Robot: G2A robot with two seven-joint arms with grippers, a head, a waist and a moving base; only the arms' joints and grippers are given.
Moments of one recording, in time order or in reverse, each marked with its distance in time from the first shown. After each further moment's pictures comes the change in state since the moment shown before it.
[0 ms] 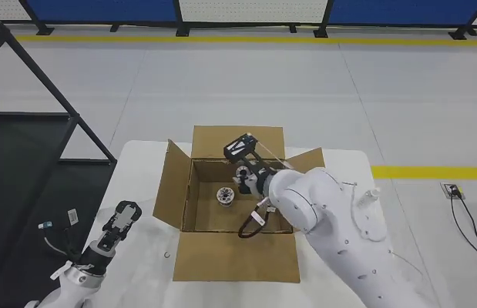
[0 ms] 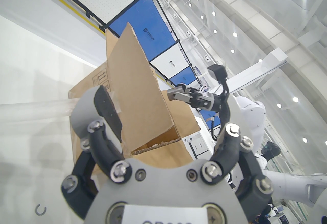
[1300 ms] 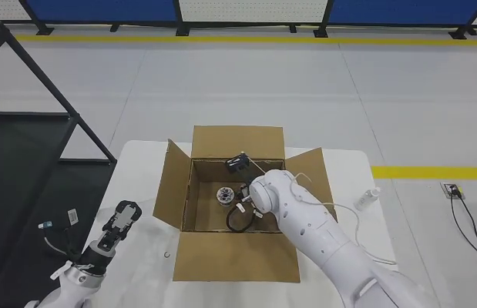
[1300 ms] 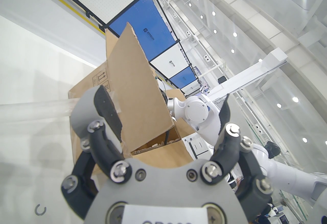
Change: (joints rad) left arm 0.000 0.000 0.000 0.000 0.000 0.000 0.000; right arm 0.225 -0.226 -0.246 0.864 0.135 0.036 -0.272
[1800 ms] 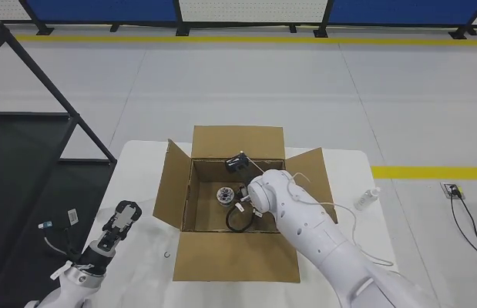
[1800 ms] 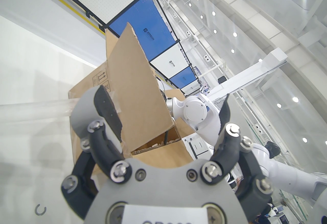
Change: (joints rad) left arm 0.000 0.000 0.000 0.000 0.000 0.000 0.000; right arm 0.001 -0.020 0.015 0.024 -0.032 0.005 -0.011
